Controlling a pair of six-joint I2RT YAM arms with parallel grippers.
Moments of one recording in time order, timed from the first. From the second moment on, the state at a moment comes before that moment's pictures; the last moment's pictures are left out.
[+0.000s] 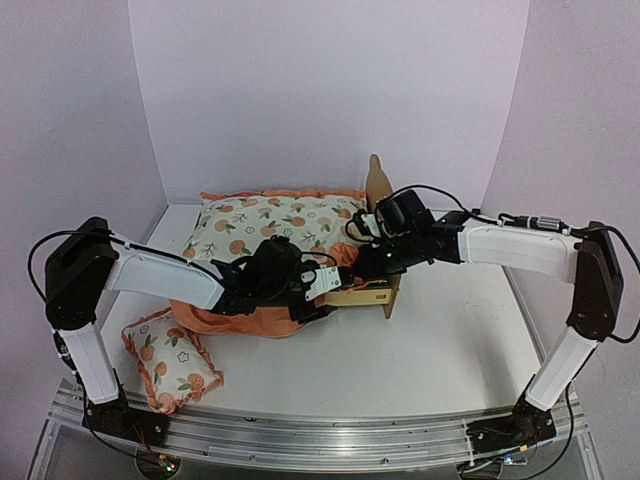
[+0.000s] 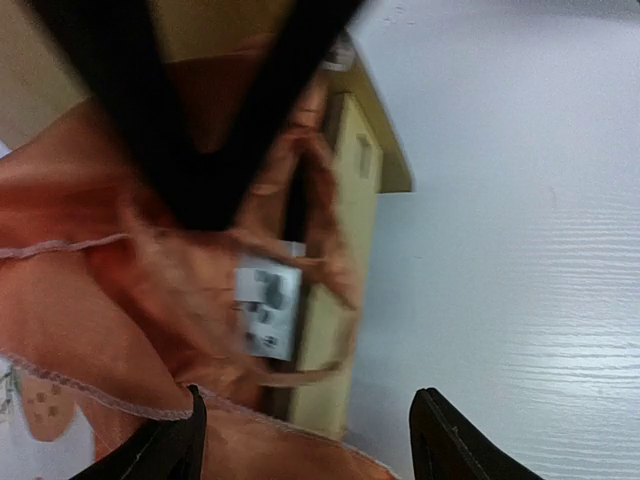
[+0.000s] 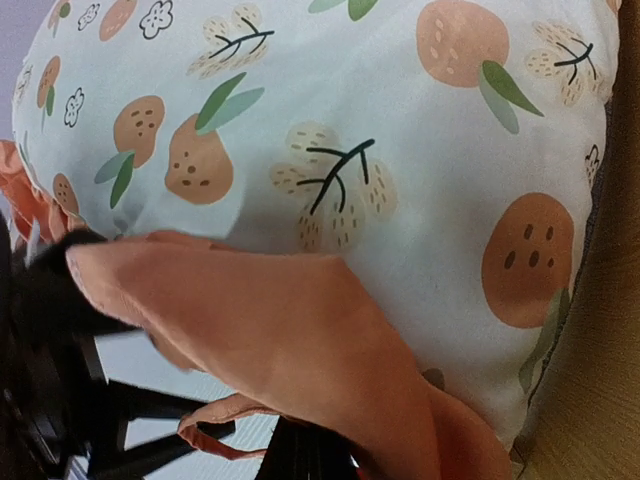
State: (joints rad) left arm -0.99 1.81 1.08 0.18 0.01 0.56; right arm 0.74 1.70 1.30 -0.43 -0.13 0.35
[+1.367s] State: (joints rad) left arm -0.83 1.96 1.51 -0.51 0.51 0.71; right arm 0.74 1.60 1.21 -0.54 -0.23 0.37
